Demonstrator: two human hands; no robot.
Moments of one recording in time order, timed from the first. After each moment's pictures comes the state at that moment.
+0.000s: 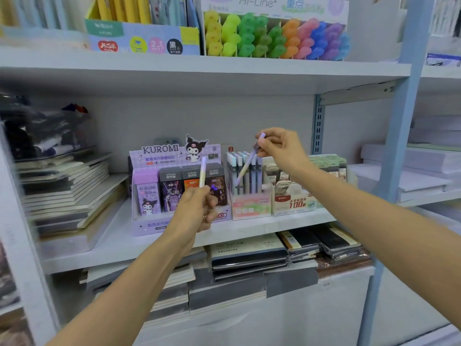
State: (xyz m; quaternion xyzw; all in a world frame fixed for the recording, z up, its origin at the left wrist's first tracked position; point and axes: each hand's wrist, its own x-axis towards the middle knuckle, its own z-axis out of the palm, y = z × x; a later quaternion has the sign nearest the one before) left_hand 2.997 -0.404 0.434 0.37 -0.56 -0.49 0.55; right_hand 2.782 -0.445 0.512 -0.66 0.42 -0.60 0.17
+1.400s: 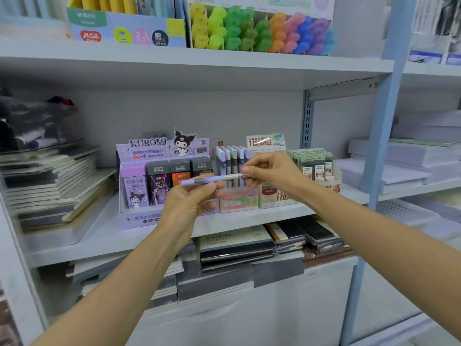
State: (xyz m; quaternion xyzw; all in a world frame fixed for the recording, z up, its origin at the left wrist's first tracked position) left_hand 2.985 -0.397 0.429 0.27 -0.54 -0.52 0.60; right_hand 2.767 -0.415 0.472 -0.72 0.36 -0.49 0.33
